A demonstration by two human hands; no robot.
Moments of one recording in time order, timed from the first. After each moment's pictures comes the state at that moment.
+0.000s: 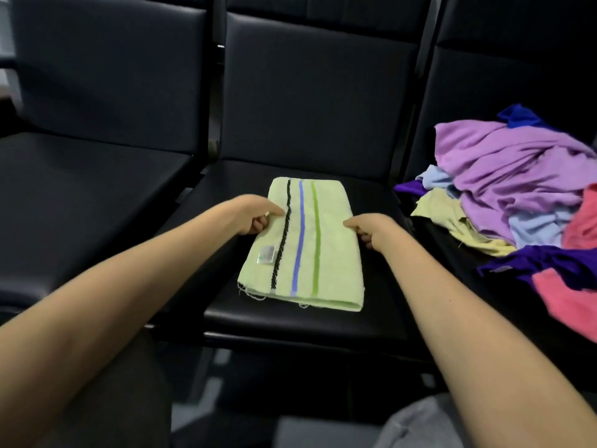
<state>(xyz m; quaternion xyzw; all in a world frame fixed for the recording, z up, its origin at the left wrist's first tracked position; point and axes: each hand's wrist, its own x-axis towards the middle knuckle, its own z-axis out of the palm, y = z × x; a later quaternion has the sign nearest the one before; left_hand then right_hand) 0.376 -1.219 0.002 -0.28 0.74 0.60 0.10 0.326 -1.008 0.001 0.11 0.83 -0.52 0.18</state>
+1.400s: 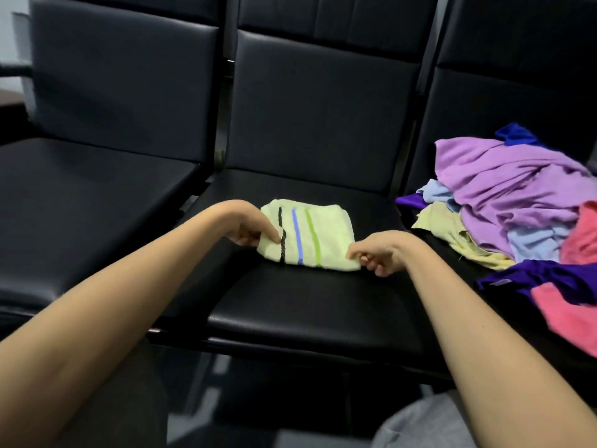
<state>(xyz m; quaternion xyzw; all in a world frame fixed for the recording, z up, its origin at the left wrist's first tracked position) 0.398 -1.235 0.020 -0.22 0.86 0.41 0.20 0.349 -0.992 0.018 0.03 0.89 -0.32 0.34</state>
